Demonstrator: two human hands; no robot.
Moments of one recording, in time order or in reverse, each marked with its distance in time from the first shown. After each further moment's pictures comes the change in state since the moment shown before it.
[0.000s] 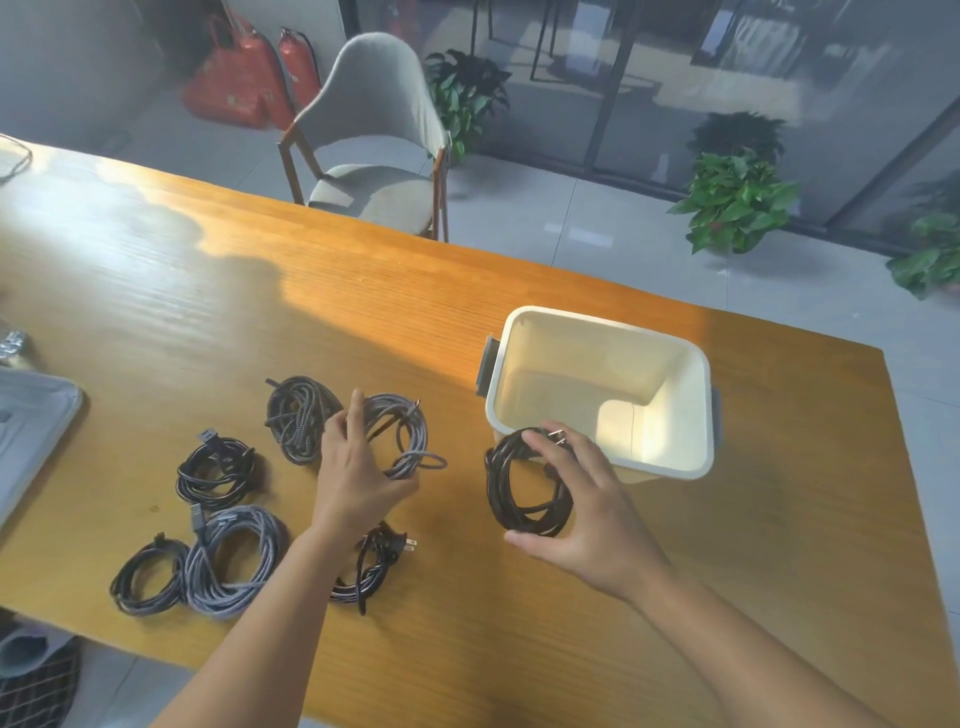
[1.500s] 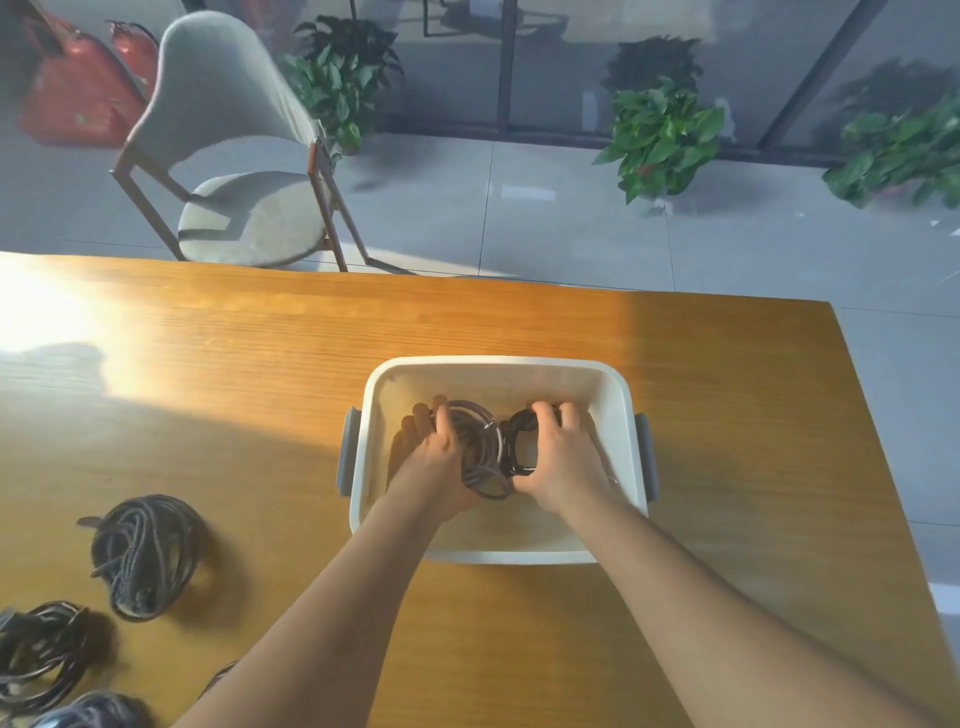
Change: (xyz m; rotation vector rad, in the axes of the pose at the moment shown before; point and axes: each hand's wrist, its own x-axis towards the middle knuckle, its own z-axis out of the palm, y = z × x) left_hand 0.106 0.186 0.139 0.481 -0.526 0.206; right_hand 0.115 0.162 -0.028 -0.216 -0.083 0.710
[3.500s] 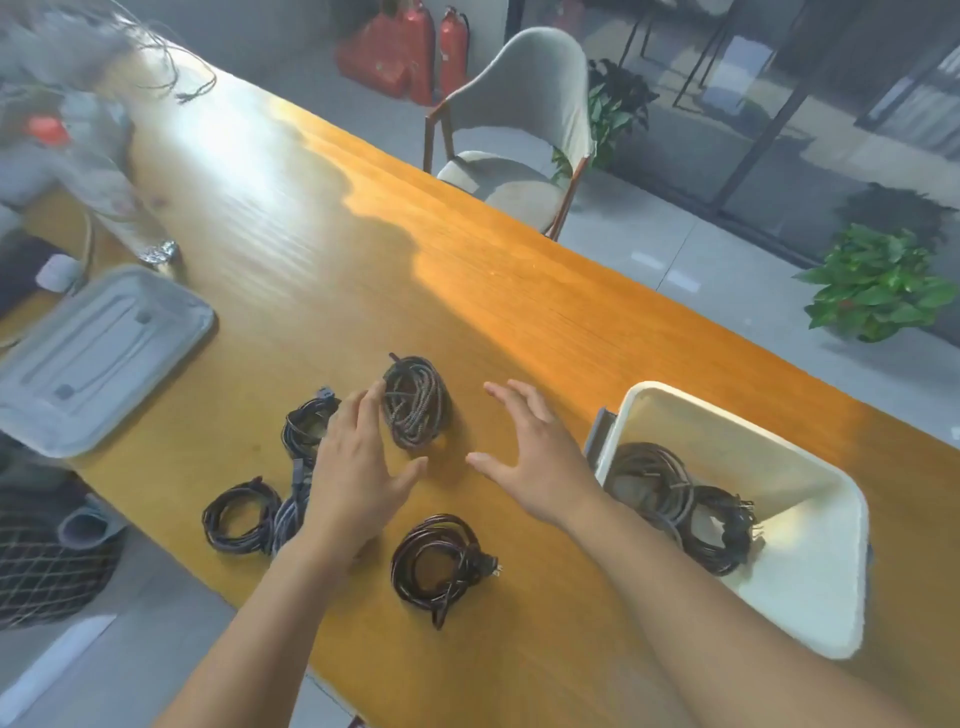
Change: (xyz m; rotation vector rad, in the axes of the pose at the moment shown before) left_hand -0.236 -0.267 0.008 -0.417 0.634 -0.407; right_hand -0.131 -0.253 0.084 0.011 -0.220 -0.677
